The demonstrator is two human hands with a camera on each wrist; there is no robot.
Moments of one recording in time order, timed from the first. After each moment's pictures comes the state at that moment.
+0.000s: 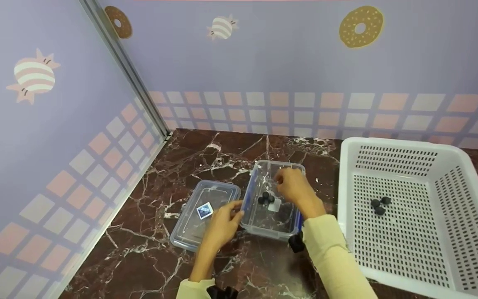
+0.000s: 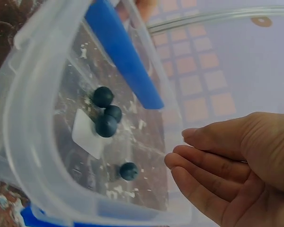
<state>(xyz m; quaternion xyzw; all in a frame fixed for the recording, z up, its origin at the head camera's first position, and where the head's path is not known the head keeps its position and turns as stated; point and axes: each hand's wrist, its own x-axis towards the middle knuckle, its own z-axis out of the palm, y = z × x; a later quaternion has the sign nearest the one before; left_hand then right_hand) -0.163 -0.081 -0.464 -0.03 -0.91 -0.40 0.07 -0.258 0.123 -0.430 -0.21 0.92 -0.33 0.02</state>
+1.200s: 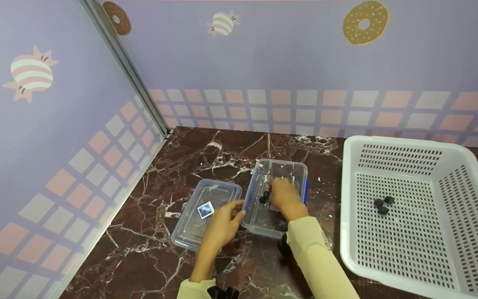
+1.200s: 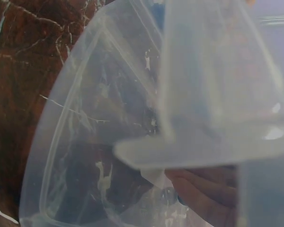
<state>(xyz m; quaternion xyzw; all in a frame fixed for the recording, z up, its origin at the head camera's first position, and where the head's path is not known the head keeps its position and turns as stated) -0.163 -0.083 -0.464 -0.03 -0.91 -0.40 0.06 -0.261 0.091 -0.470 -0.21 0.94 -0.27 -0.01</state>
